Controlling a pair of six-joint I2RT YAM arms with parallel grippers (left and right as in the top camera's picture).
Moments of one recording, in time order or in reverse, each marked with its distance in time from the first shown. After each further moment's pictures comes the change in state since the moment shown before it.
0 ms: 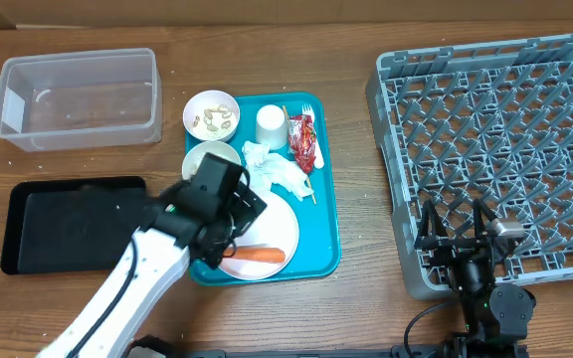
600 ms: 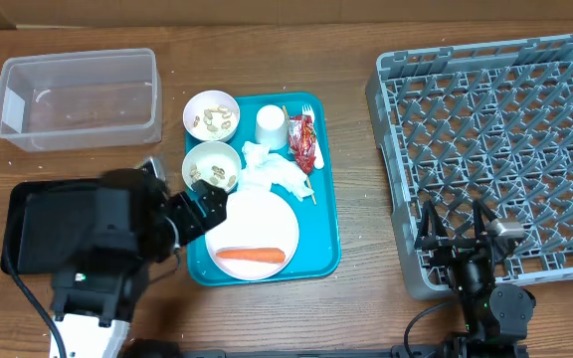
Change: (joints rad) left arm 0.294 -0.372 0.000 -0.016 0.164 0.558; right arm 0.000 0.000 0.000 0.000 0.000 0.000
